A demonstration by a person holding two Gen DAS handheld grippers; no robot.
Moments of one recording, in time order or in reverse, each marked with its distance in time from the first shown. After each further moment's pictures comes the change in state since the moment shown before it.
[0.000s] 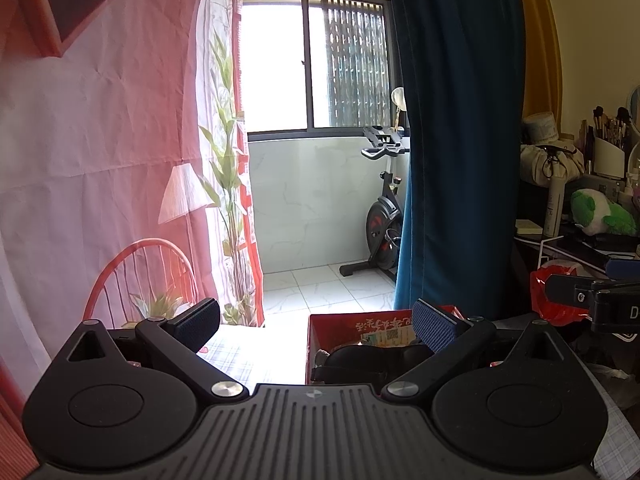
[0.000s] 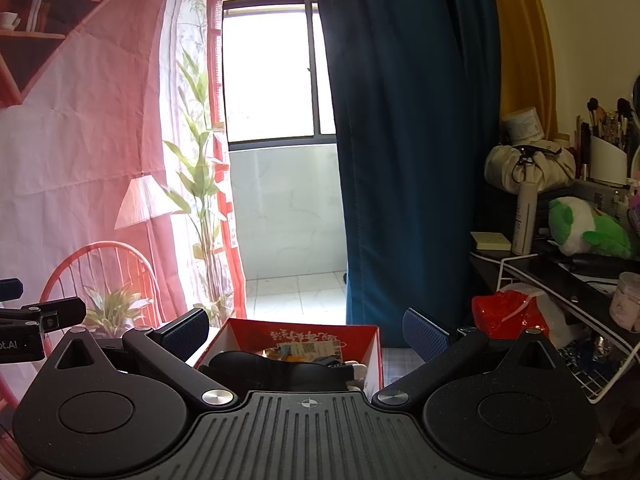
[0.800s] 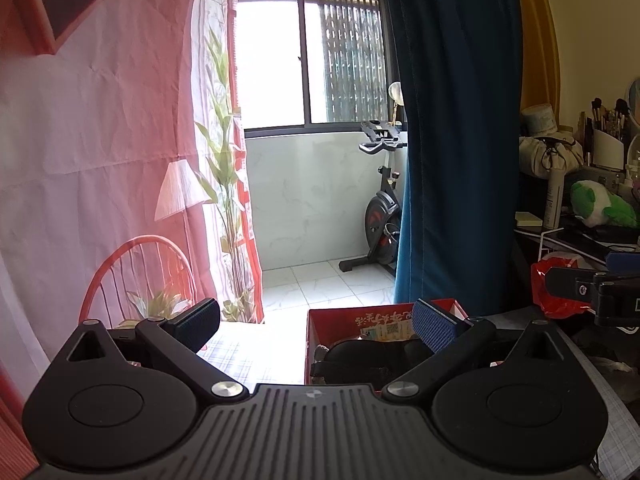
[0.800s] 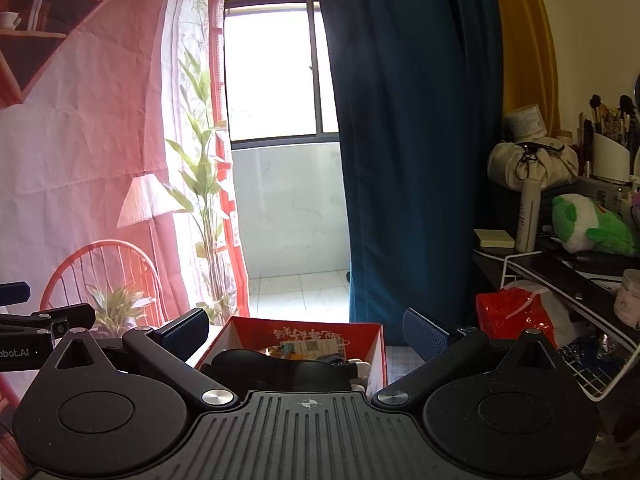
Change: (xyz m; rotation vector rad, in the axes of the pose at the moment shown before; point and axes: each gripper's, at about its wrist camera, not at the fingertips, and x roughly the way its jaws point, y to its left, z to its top) left arm 0.004 -0.006 -0.003 0.011 0.011 0.003; right arm 0.003 0.003 -0.003 0.002 0.003 0.006
